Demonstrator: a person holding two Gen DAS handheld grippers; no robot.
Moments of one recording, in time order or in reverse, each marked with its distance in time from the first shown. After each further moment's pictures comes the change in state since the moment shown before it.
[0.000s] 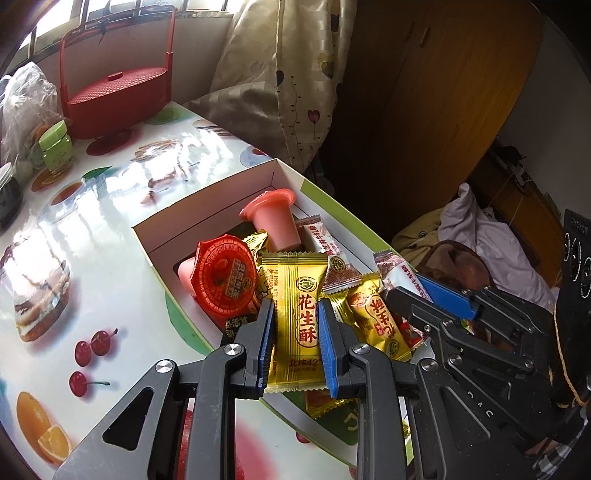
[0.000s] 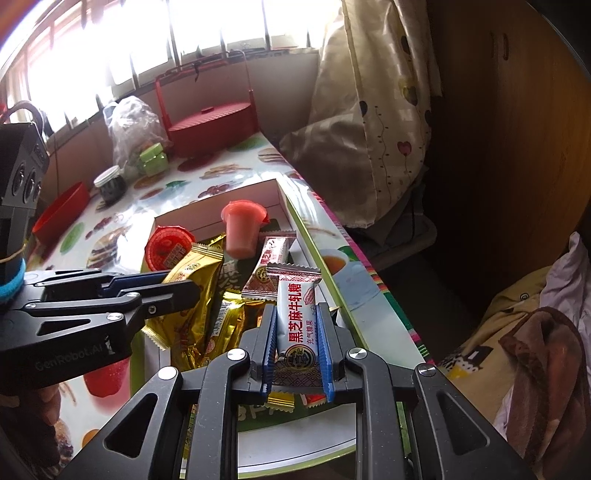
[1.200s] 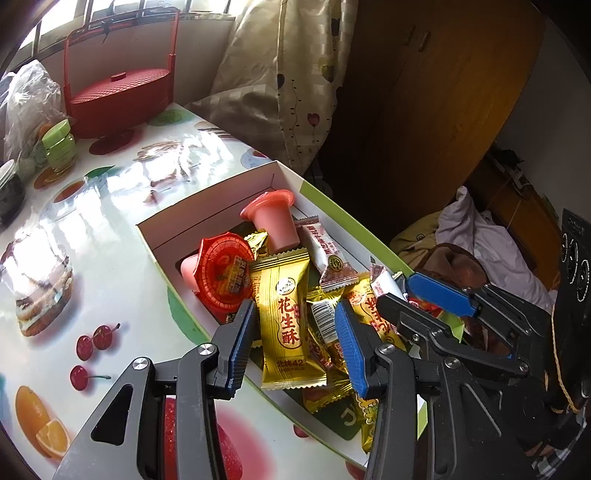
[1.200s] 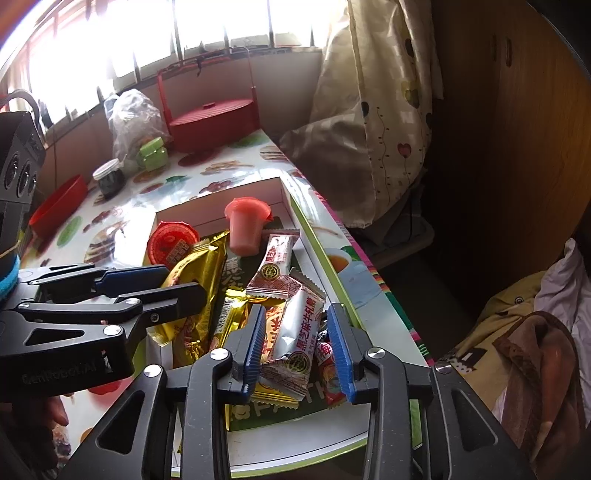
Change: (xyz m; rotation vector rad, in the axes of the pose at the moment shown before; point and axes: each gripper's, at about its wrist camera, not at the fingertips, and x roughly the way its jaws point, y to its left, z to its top) left arm -0.009 0.001 -0.003 -0.013 -0.013 -0.005; right arm 0.000 0.005 -0.002 -0.019 0.005 -0.017
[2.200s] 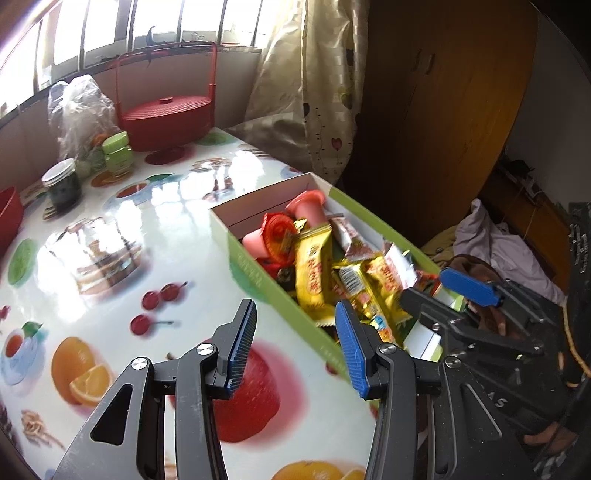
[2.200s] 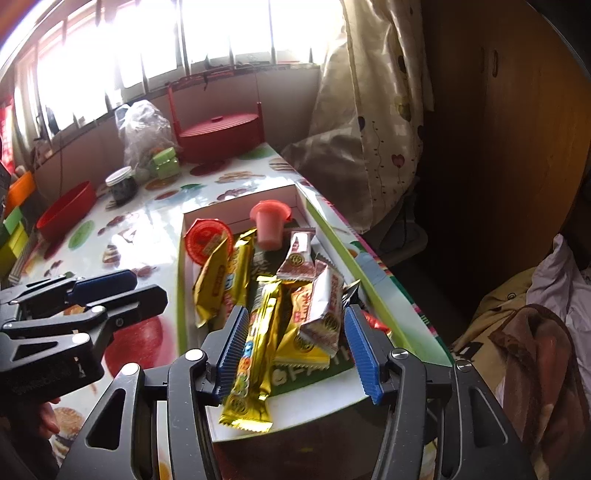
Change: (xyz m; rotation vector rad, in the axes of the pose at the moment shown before) left arm -0.057 0.007 -0.047 0.001 -0.113 0.121; right arm -0.039 0.027 -0.021 0.014 -0.057 -0.026
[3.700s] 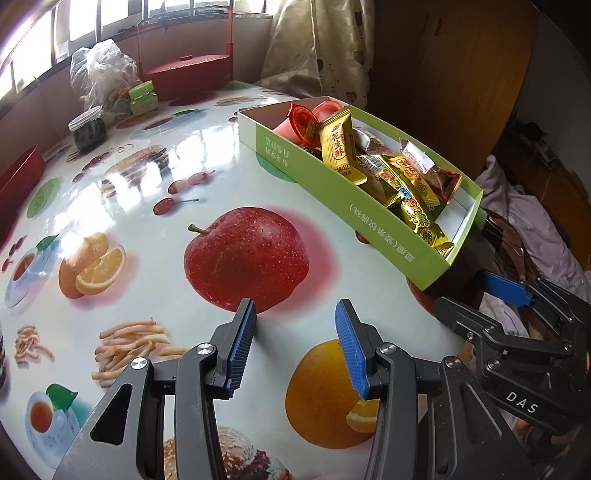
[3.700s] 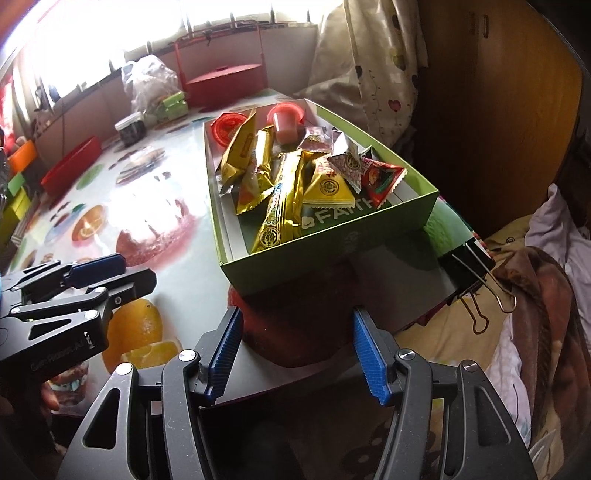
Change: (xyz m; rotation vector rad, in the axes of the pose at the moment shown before) left arm -0.010 0.003 -0.082 0.016 0.111 0.080; right arm -0.018 0.022 -0.086 0.029 0.145 -0.011
